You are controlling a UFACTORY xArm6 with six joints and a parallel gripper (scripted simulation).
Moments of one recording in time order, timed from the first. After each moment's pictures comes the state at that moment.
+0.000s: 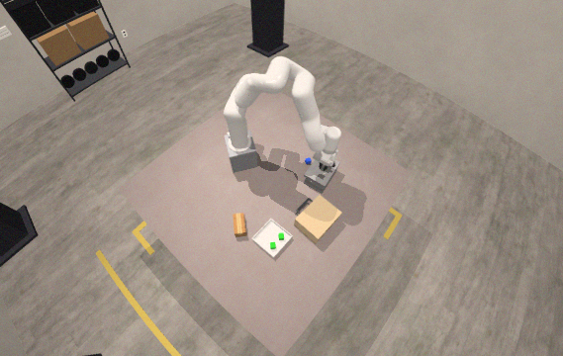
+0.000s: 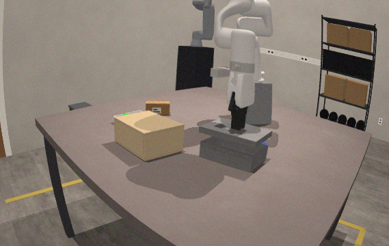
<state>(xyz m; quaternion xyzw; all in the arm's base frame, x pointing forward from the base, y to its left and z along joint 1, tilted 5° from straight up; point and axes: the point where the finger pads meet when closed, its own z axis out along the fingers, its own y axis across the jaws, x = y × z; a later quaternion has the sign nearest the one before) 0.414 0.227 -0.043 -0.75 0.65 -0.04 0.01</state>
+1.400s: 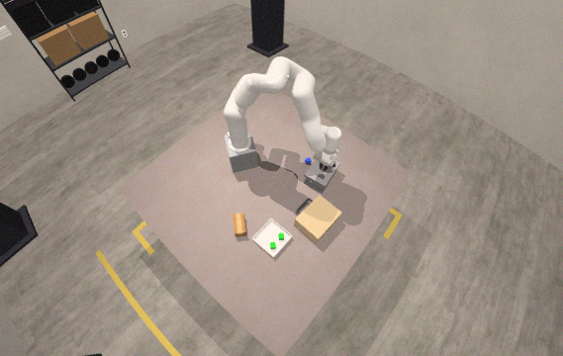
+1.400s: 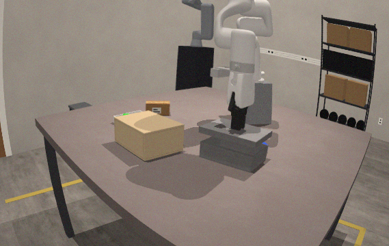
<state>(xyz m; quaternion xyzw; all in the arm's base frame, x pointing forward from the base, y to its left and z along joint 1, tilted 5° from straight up) 0.415 0.228 -0.043 -0.75 0.65 -0.04 0.01</state>
